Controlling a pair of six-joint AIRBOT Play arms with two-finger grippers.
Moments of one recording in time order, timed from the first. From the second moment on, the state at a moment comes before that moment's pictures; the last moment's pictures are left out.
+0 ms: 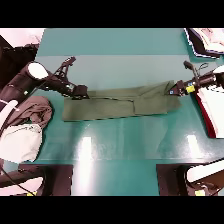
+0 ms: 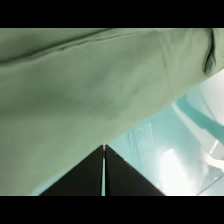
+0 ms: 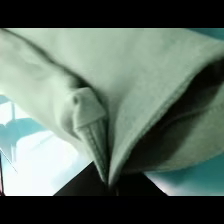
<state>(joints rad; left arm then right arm) -0.26 -1.37 1.23 0.97 -1.10 -1.44 -0.32 -1.71 1.43 -0.77 1.55 1.03</state>
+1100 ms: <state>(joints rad) -0.46 -1.91 1.74 0.89 -1.06 -1.45 0.22 -1.62 2.01 -0.86 1.58 1.41</state>
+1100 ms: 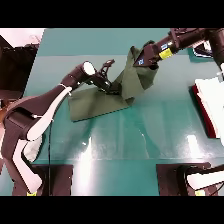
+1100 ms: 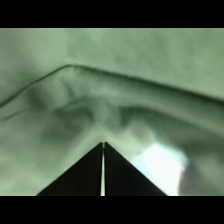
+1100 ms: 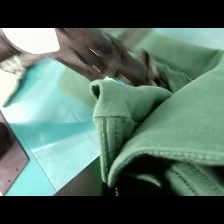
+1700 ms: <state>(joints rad) -0.14 -1.53 1.75 1.22 -1.35 -1.39 0.43 -1.75 2.03 -0.92 1.49 1.43</state>
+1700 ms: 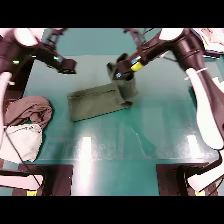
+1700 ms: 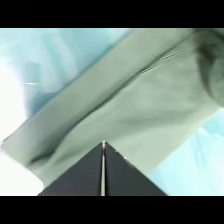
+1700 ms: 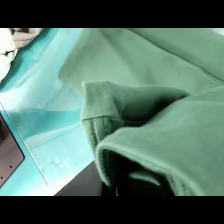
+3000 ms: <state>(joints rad) 0.00 -1.36 1.75 1.21 -1.45 -1.37 0.29 -1.75 1.62 -0.91 1.23 1.32</state>
